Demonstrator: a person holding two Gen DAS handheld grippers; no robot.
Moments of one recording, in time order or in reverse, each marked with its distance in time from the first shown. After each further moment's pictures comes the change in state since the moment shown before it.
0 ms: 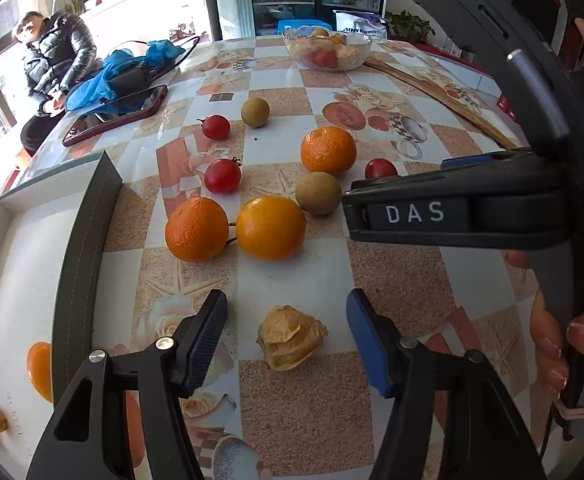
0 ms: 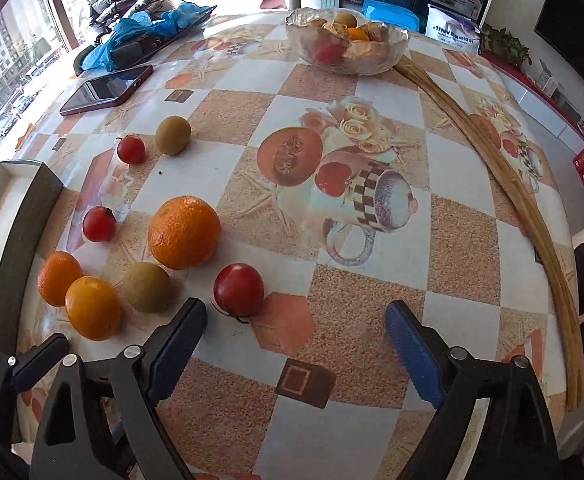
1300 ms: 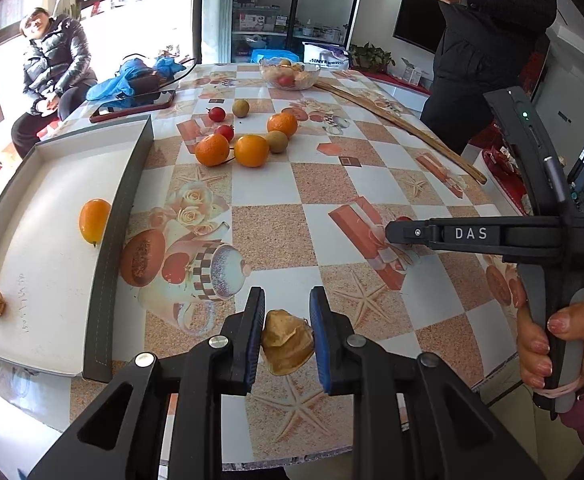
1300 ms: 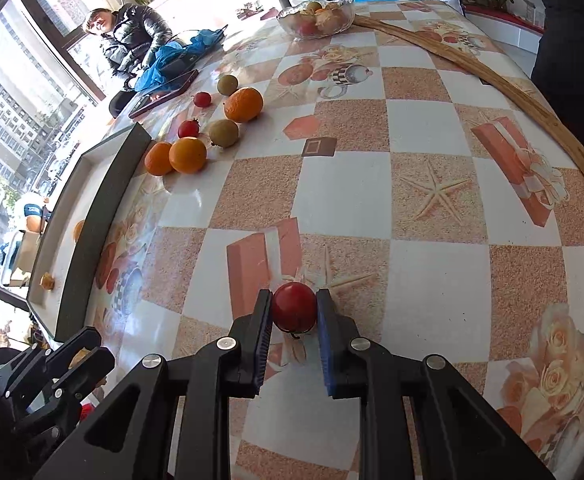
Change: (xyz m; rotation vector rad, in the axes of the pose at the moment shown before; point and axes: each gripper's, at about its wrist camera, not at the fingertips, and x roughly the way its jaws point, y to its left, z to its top) left arm -0.112 0.010 -0.114 -0.003 -0.110 -0.162; right arm -0.076 -0.020 -0.144 0.204 -0.032 0.244
